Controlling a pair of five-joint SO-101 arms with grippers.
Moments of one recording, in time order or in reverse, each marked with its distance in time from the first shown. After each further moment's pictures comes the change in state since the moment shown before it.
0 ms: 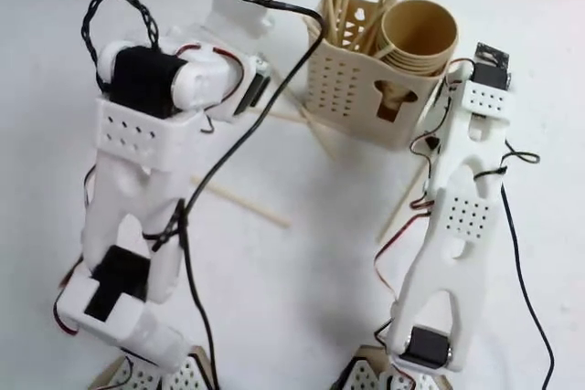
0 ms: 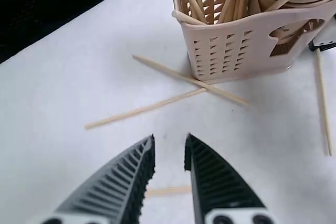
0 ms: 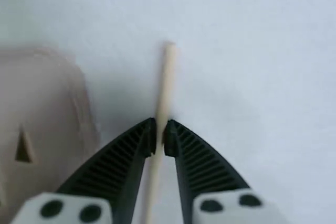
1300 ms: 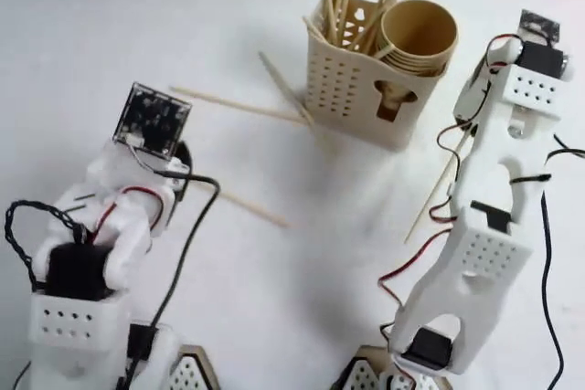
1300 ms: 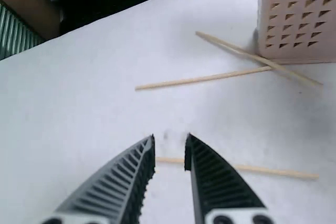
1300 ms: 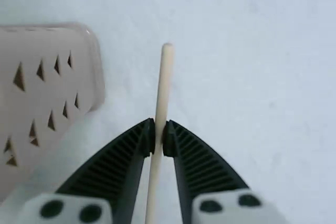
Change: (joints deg) left arm -14.9 -67.7 92.2 -38.3 -4.2; right arm 5.1 -32.6 23.4 1.3 3.8
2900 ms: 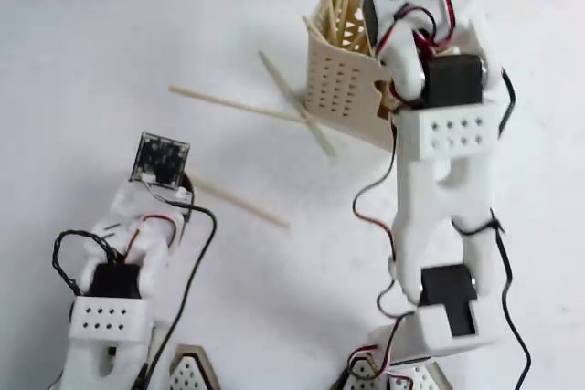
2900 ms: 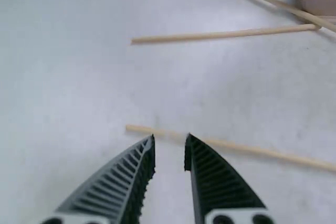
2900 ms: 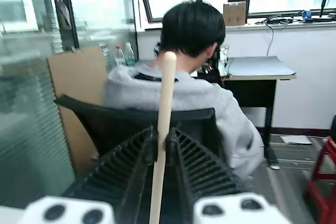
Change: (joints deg) left arm -4.7 -7.6 37.1 -28.0 2.5; right arm -28.5 -30.8 9.0 -61.6 2.8
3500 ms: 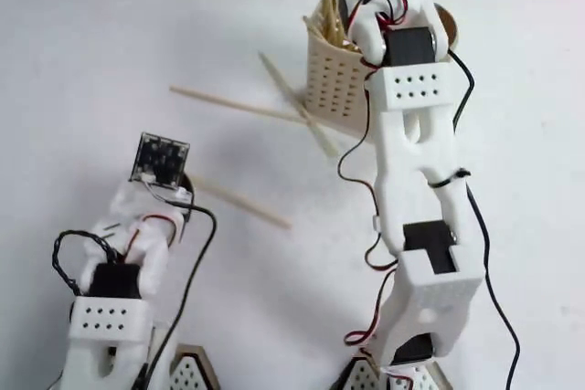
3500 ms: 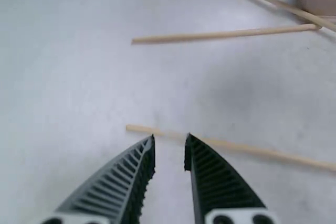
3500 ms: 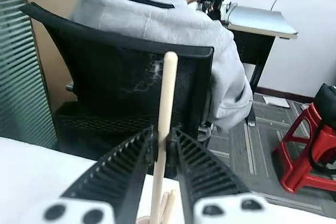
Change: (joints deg) left arm 0.0 0.0 0.0 0.0 0.0; right arm 0.0 15.0 0.1 -3.2 9.4
